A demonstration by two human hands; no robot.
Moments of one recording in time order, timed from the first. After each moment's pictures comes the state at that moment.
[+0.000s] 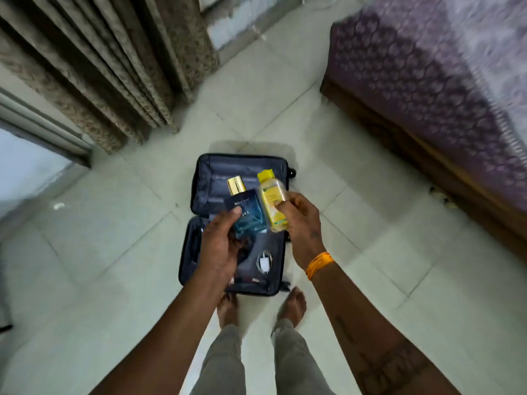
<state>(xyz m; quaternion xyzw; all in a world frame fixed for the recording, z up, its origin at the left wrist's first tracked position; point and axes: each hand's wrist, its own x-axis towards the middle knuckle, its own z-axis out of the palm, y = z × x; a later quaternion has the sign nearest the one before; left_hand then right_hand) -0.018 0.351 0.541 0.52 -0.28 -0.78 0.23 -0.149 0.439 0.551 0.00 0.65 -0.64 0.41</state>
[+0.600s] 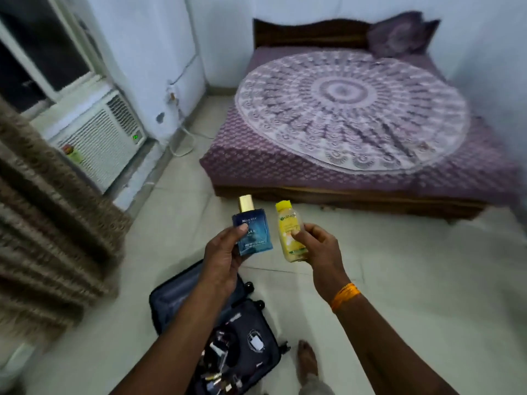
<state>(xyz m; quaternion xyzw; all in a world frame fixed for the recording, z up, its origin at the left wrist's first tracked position) -0.047 0.418 0.779 0.25 -0.49 -0.83 0.03 -0.074 0.612 0.780 0.08 0.63 -0.76 0.11</state>
